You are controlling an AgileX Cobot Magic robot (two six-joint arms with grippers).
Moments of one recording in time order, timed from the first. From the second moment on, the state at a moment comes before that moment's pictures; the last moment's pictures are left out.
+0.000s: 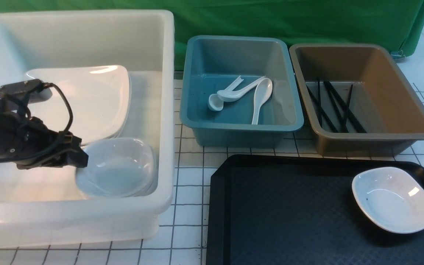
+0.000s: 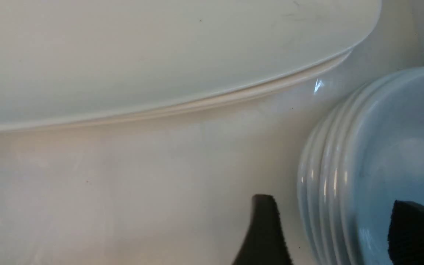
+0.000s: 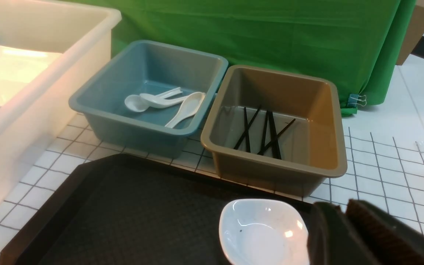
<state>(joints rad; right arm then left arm) 0.24 0.17 -0.85 0.00 1.01 -0.11 0.18 1.64 -0.94 -0.68 0.62 0.71</state>
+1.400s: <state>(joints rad) 0.24 0.17 -0.85 0.00 0.90 -0.08 -0.84 2.28 -2.02 -0.41 0.96 -0.34</state>
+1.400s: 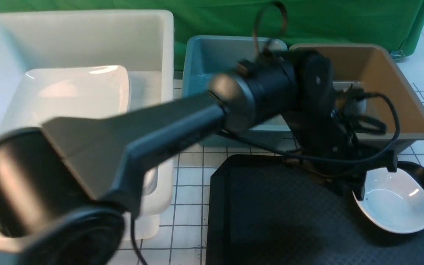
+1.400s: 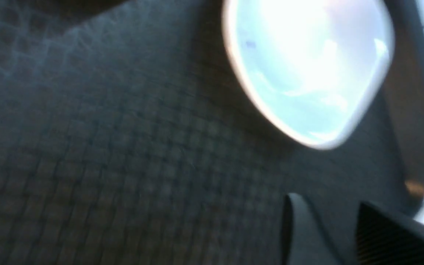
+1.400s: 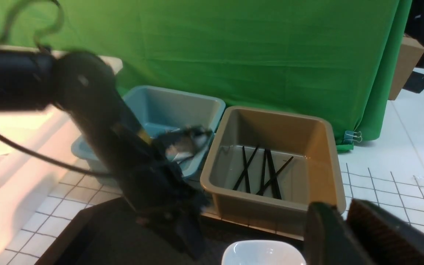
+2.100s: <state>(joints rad) 0.24 0.17 -0.85 0.00 0.91 -0.07 -0.84 2.45 -2.03 -0.55 0.66 -0.37</state>
